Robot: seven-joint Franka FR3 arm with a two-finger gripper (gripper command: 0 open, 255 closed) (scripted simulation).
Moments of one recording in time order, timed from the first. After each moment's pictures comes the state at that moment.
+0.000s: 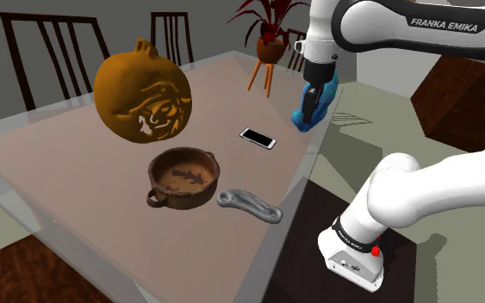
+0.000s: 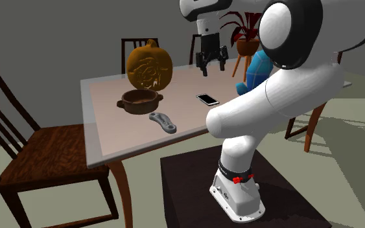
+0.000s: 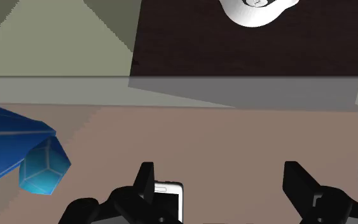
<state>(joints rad) -0.01 -0.75 0.04 -2.40 -0.12 1.50 -0.16</state>
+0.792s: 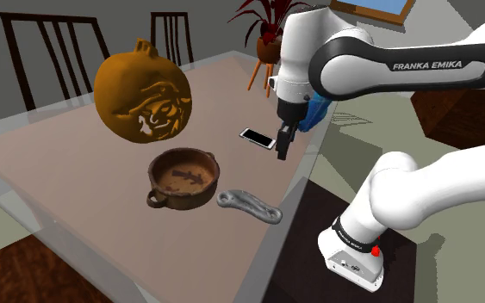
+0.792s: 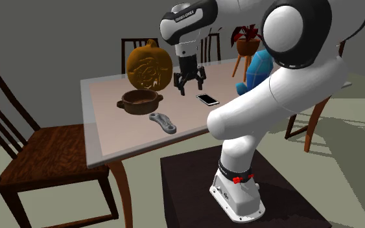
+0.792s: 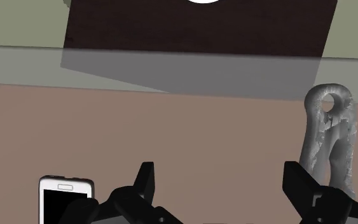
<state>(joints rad) 0.10 -0.71 0.18 -2.56 0.04 1.70 -0.02</state>
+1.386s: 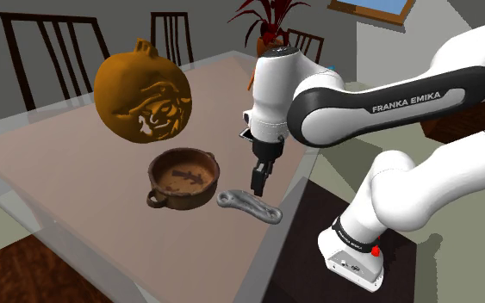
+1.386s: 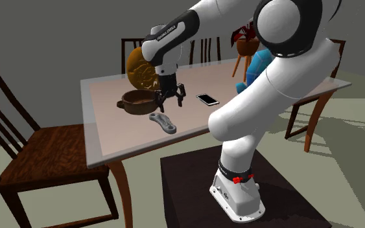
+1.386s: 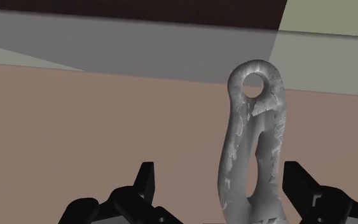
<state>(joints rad) 0.19 -0.56 0.33 -2.62 0.19 1.93 0.11</state>
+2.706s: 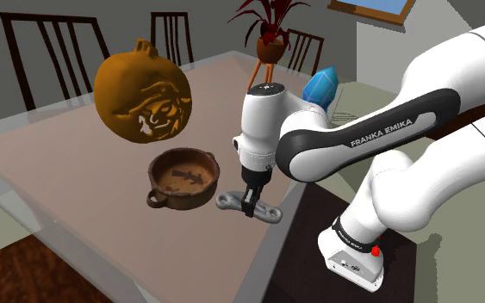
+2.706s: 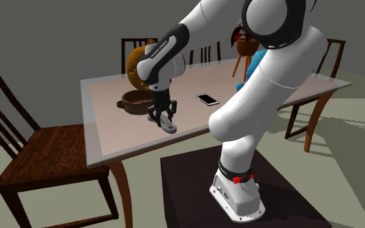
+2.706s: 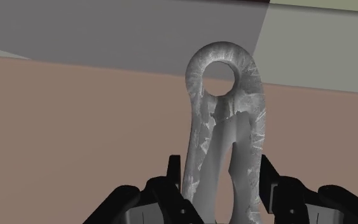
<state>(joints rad) 0.23 -0.43 0.41 -2.69 0.24 2.14 0.16</state>
